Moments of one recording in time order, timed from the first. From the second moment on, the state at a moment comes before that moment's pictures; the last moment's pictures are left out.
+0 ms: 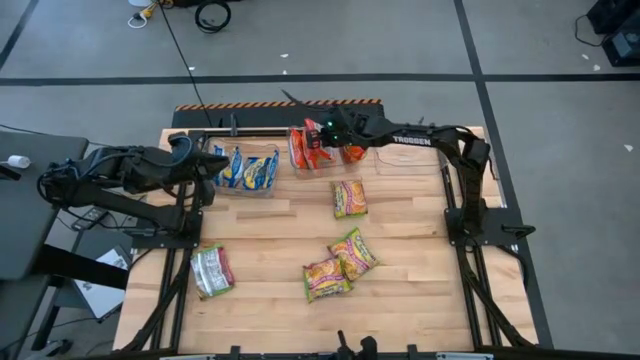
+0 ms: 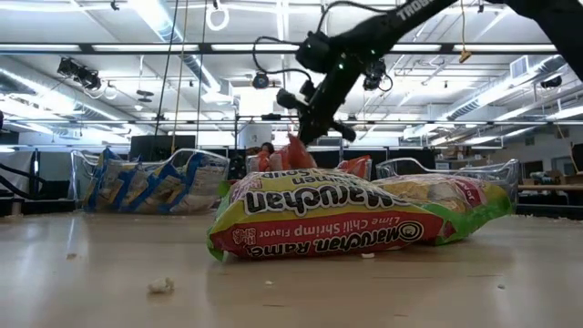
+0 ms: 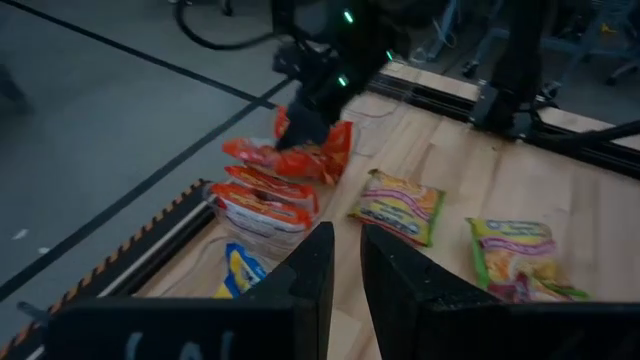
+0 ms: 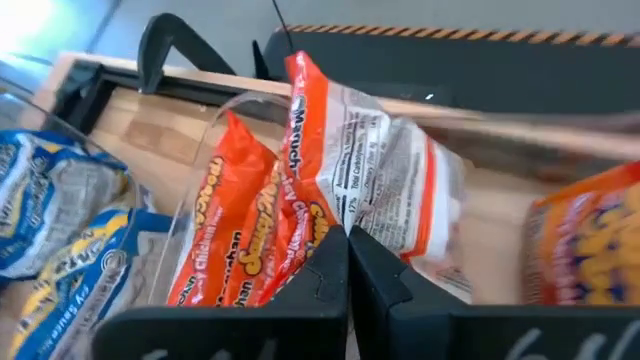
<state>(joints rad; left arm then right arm) -0.12 0.79 1.24 -0.95 -0.60 -0.36 -0.46 1.93 1.55 -0.39 0.21 0.77</state>
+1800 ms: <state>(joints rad) -0.11 0.90 1.24 -0.86 -0.67 -0.36 -0.48 2.10 1.87 -0.92 0.16 0.55</state>
